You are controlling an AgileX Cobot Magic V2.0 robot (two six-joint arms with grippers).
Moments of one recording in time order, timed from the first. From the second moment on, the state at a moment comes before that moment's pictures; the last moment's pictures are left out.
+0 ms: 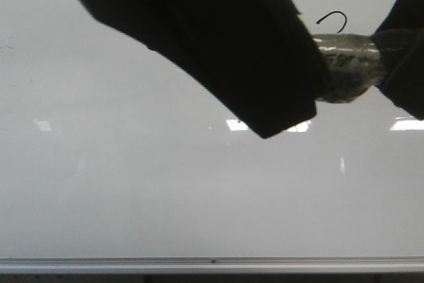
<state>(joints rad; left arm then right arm) -0.96 1.44 -1.24 -0.41 0.98 0.83 0.62 0.99 -0.85 0.42 0.97 -0.80</state>
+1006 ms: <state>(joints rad) -0.96 1.44 -1.28 -0.10 1.09 0.60 0.60 0.97 -0.86 0.36 0.97 -0.73</state>
